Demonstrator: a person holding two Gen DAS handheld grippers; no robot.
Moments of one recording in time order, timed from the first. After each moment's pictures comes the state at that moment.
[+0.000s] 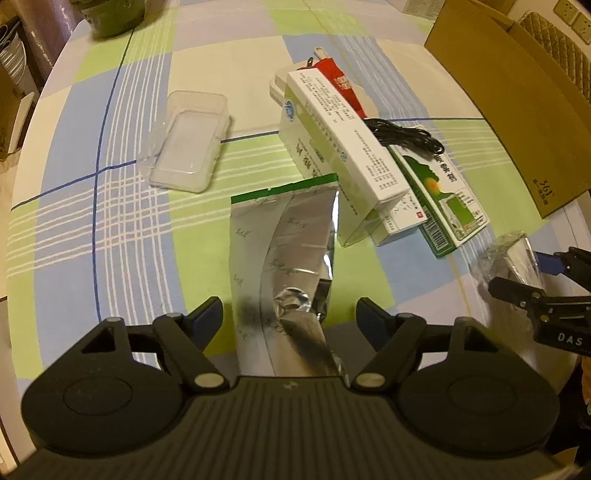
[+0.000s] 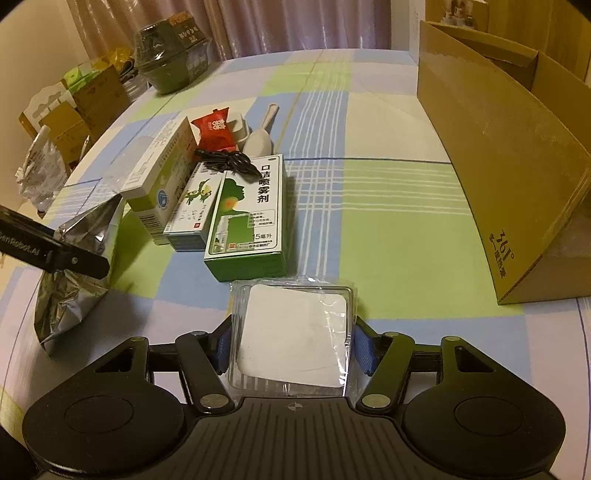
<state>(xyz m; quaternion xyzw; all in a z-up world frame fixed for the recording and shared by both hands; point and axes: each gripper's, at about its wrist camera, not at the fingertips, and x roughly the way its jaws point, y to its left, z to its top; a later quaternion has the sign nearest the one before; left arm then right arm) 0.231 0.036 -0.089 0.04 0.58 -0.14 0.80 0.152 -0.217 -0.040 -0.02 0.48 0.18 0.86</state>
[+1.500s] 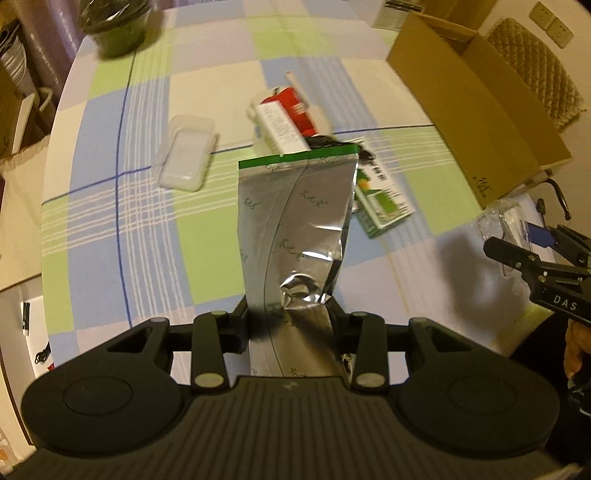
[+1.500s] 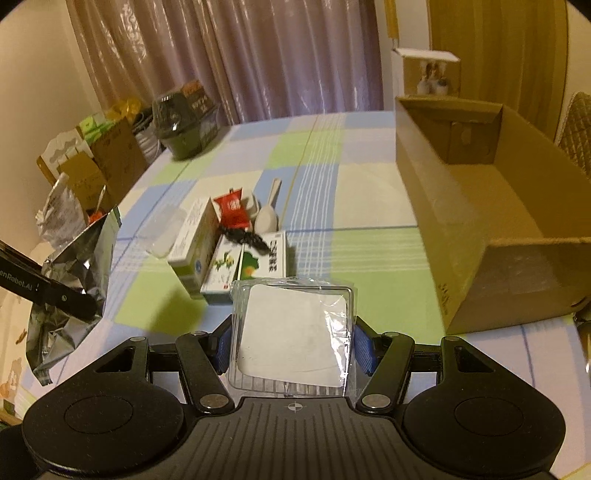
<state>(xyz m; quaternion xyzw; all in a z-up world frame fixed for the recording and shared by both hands) 0.191 0.025 0.000 0.03 0.59 -0.16 0.79 0.118 -0.247 0.048 0.02 0.41 0.19 0.89</state>
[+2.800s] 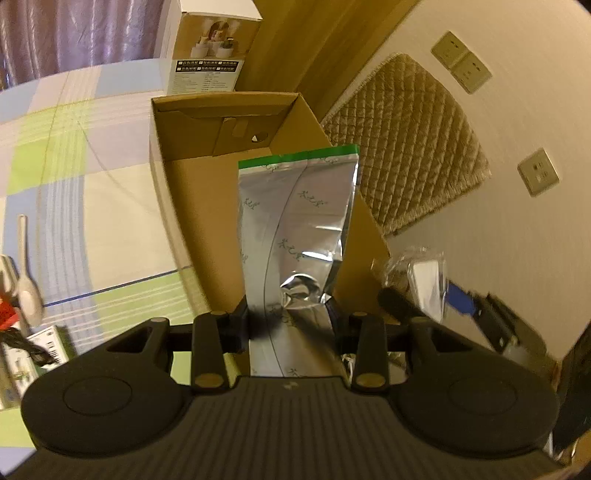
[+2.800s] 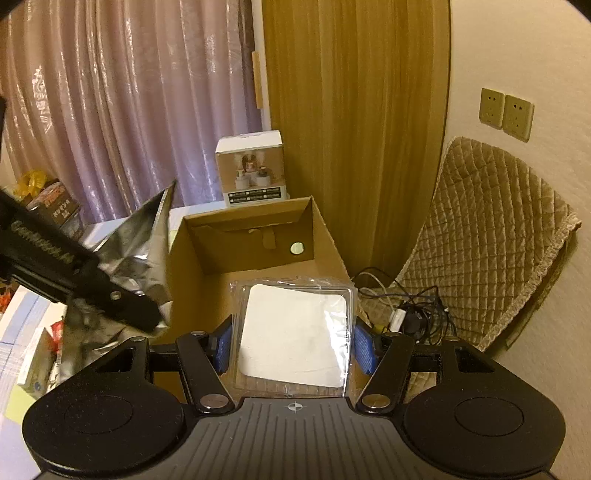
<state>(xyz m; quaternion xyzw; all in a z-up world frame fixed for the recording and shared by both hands) 0.316 -0.298 0.064 -0.08 0.55 -0.28 0.78 0.229 -0.451 0.122 0.01 0.33 0.06 0.94</state>
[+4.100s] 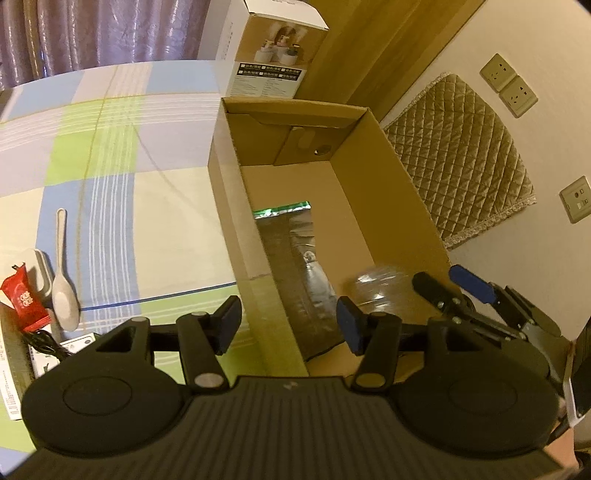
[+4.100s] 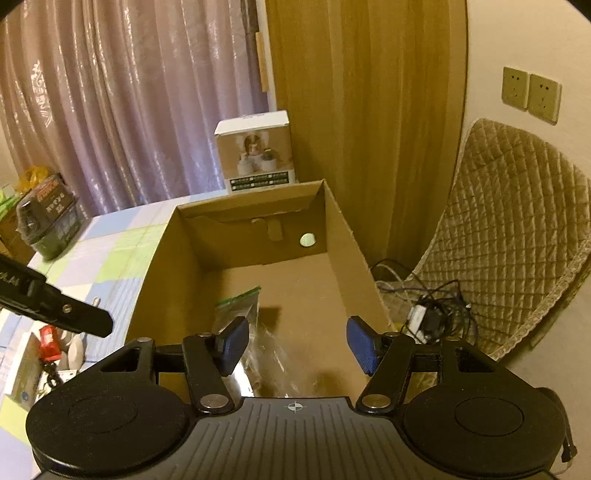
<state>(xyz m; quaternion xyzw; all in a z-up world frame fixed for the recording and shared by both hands) 0.332 -0.252 0.037 -0.08 0.54 -0.22 0.81 0.278 -0.450 0.091 0.02 0.35 0.08 0.93</state>
